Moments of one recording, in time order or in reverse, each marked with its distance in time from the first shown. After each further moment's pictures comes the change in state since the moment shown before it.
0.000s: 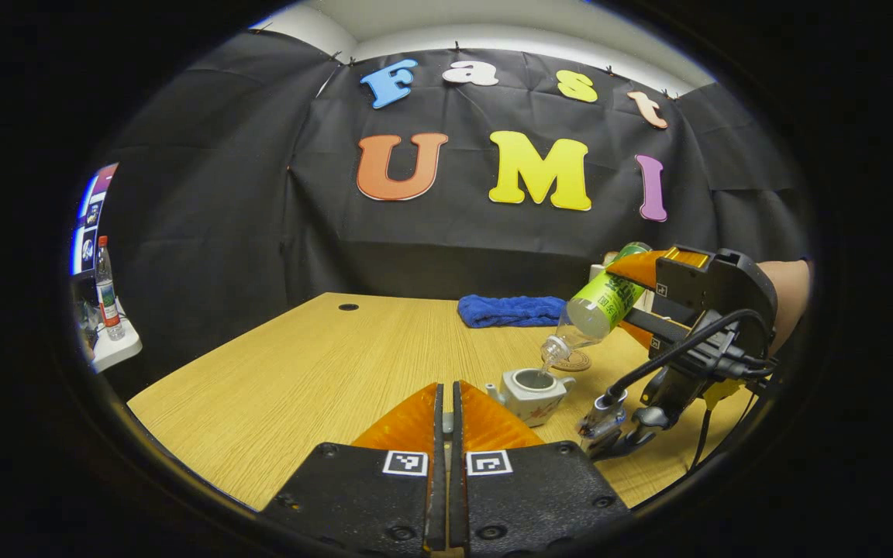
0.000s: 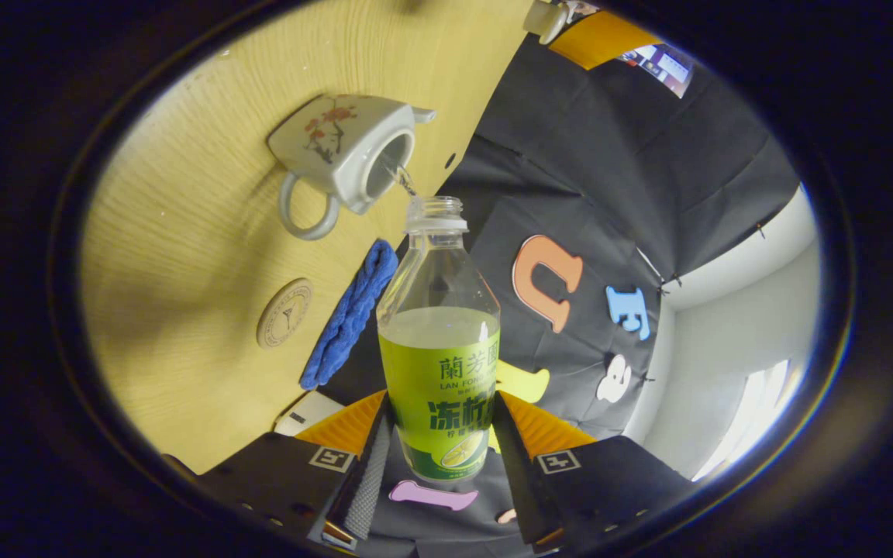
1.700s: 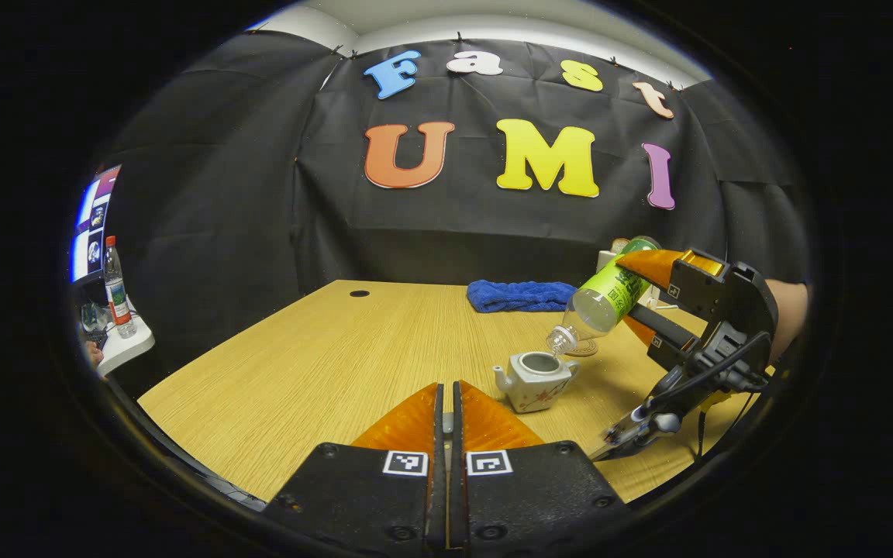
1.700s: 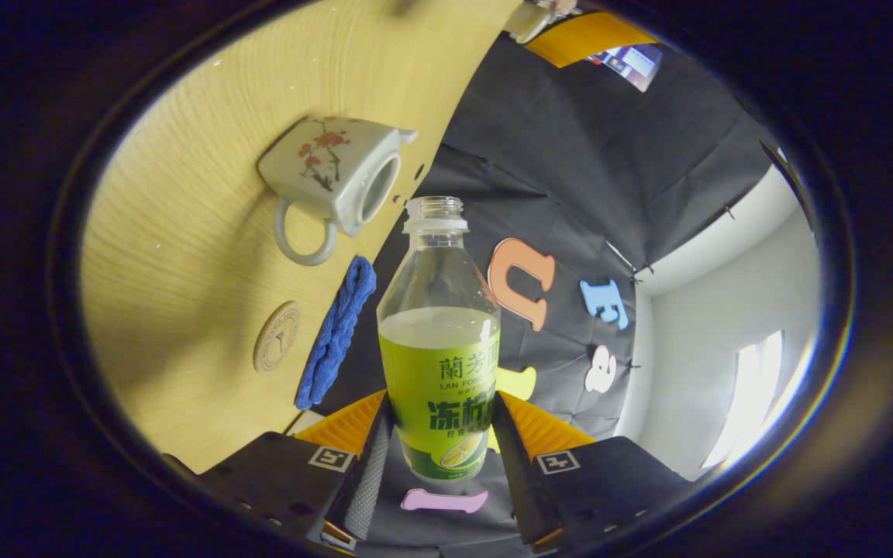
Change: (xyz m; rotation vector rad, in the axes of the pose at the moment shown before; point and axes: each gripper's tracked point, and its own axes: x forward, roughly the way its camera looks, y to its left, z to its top) left arm -0.013 0.000 -0.006 0.001 0.056 0.043; right arm -0.014 0.008 0.001 0.179 -0.032 -0.092
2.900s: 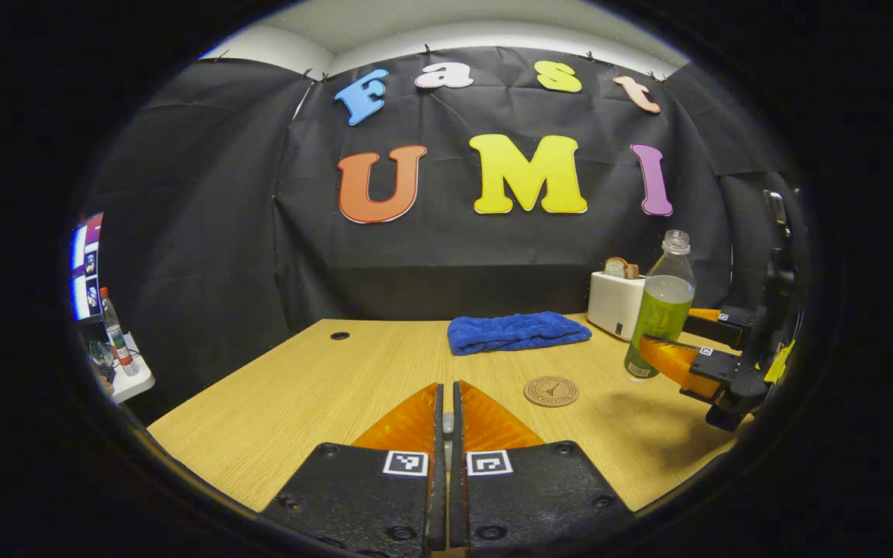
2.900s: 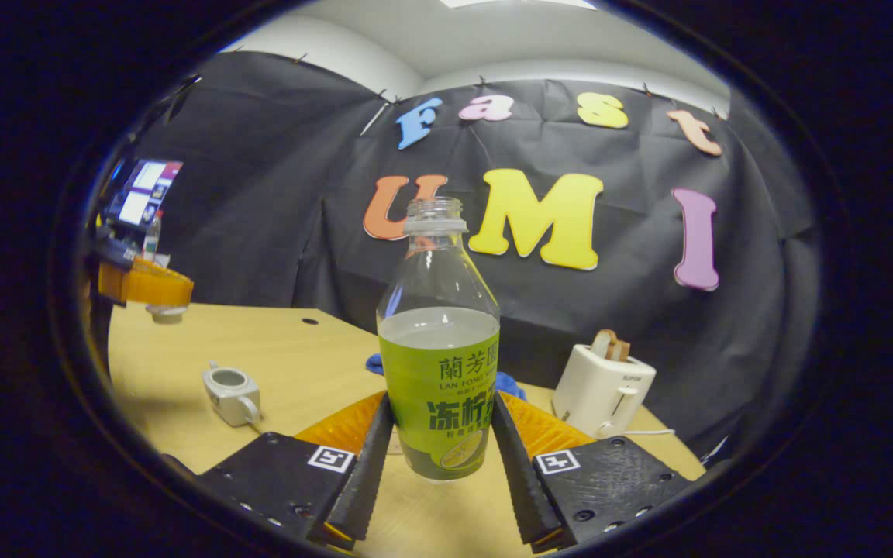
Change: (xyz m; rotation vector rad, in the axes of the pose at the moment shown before) left arm 0.039 -0.069 0.063 0.072 -0.075 0.017; right arm -0.007 0.046 -0.092 1.782 0.078 0.374
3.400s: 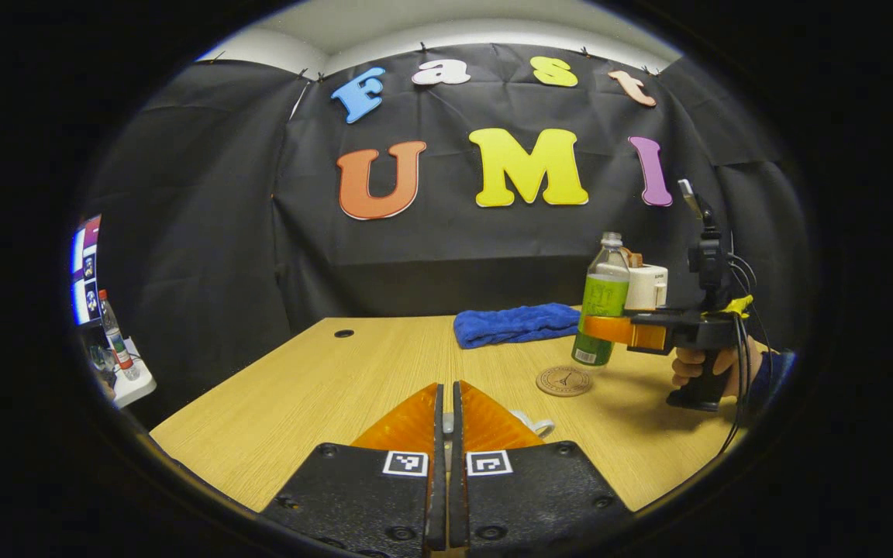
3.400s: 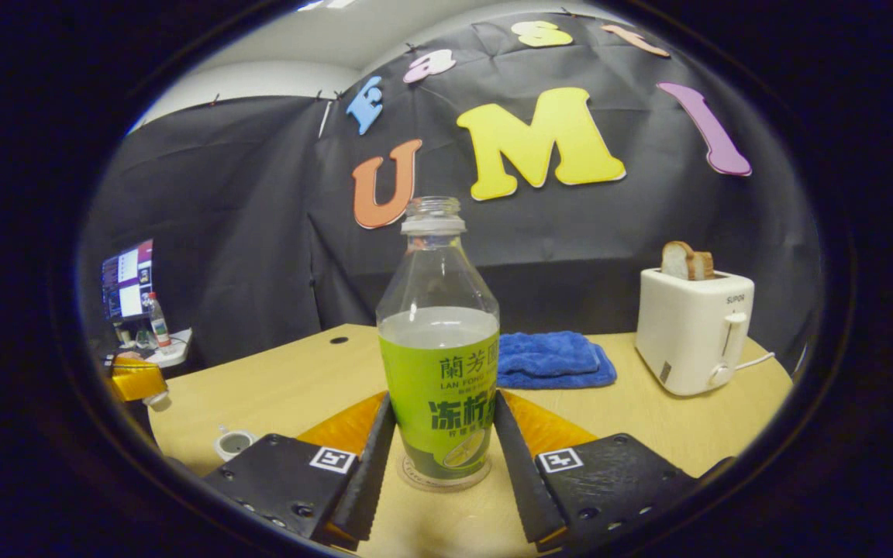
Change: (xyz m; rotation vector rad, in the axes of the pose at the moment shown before) left arm 0.008 0.021 -0.021 0.030 0.021 0.016; right arm 0.100 0.023 -0.015 0.222 0.110 0.116
